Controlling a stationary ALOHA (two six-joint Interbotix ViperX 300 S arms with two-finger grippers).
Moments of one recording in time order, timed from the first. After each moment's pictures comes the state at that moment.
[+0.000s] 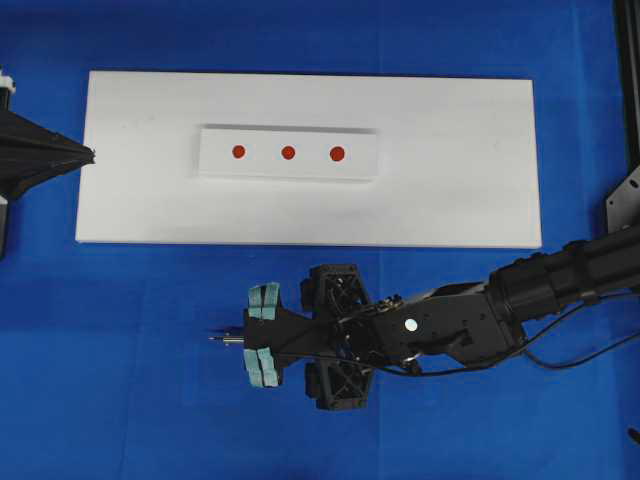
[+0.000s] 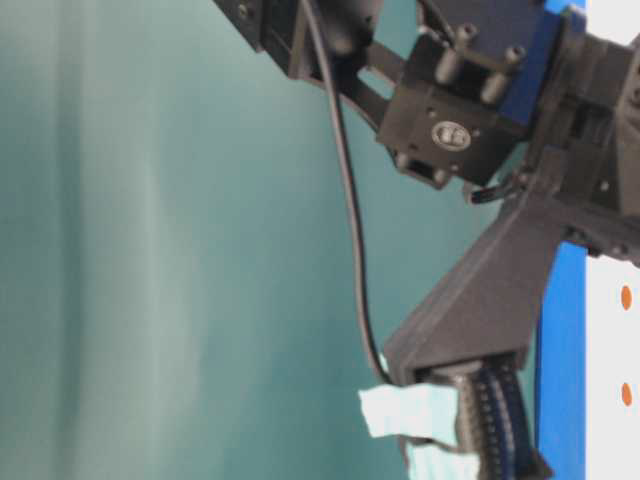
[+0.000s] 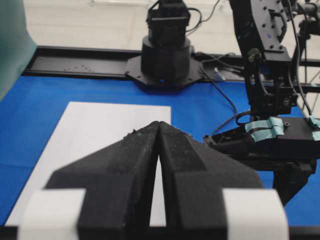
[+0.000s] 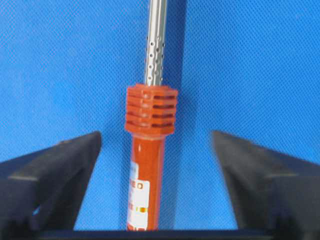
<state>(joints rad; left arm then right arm) 0.01 -1.05 1.24 0.00 -0.30 -0.03 0.31 0.37 0.22 -0.20 0.52 0.58</state>
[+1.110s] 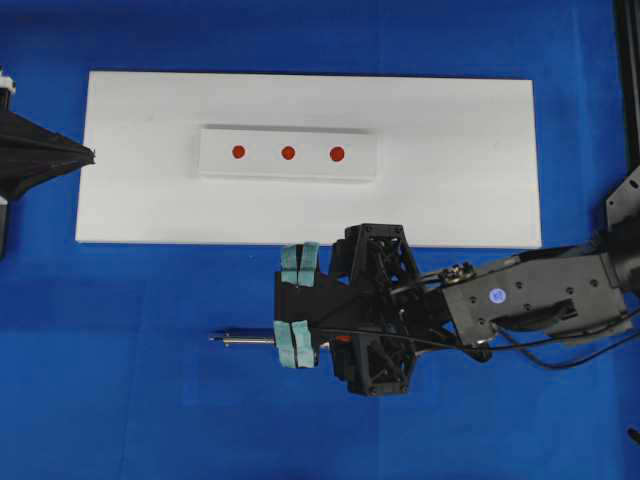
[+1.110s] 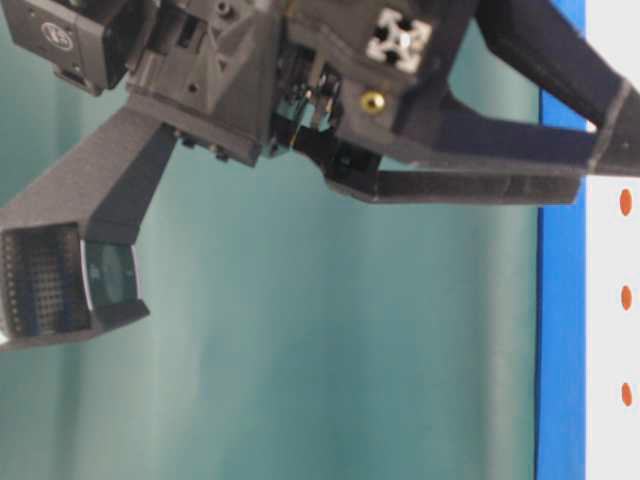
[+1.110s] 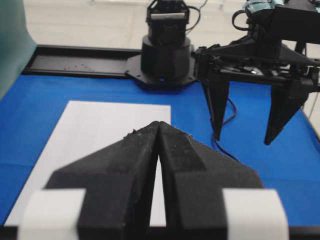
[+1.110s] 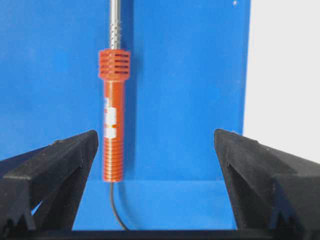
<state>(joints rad) 0.01 -1.05 1.24 0.00 -0.30 -0.03 0.30 0.09 0.22 -0.25 0.78 0.58</state>
